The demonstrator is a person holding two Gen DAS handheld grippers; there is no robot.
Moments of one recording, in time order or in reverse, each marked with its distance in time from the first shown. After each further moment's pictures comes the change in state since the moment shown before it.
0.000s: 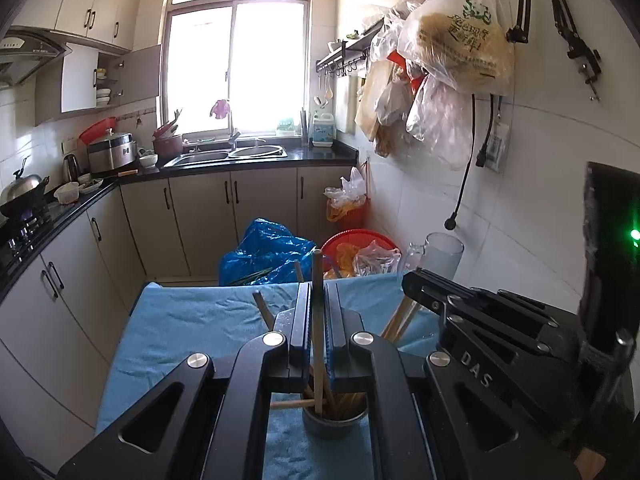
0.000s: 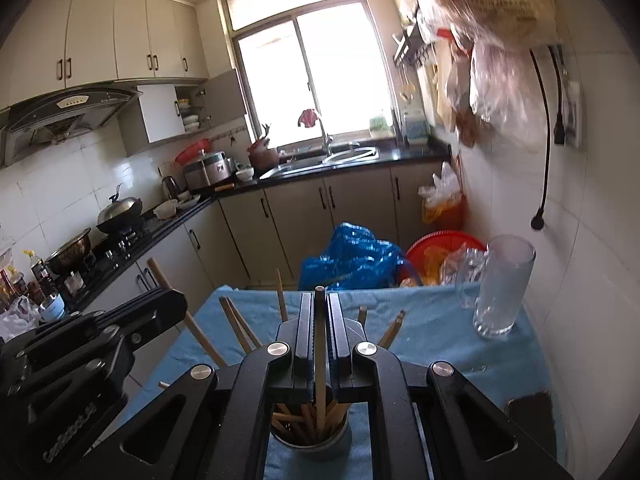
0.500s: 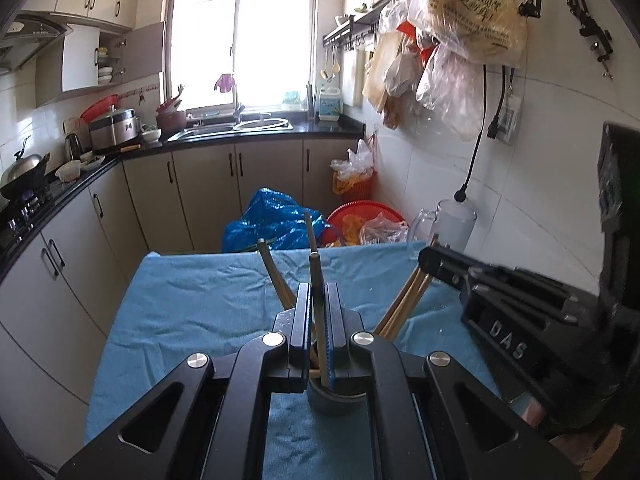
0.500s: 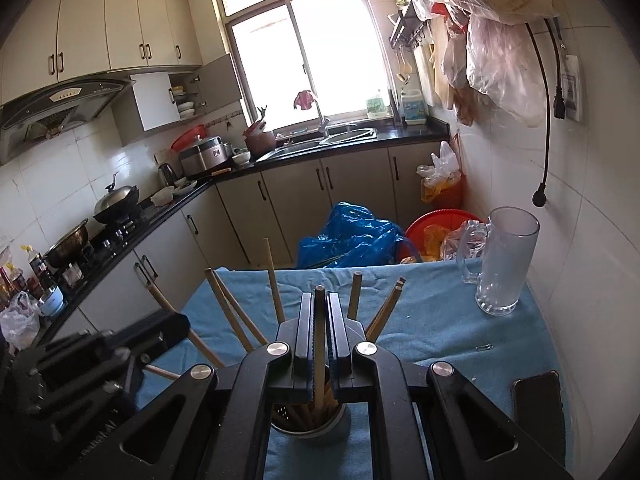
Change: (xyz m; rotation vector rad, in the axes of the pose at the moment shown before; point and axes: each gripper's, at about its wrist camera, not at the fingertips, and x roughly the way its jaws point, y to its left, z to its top) left arm 0.020 0.008 -0.029 -0.013 0.092 0.016; right arm 0.011 -0.008 -0.017 0.012 0.054 -0.002
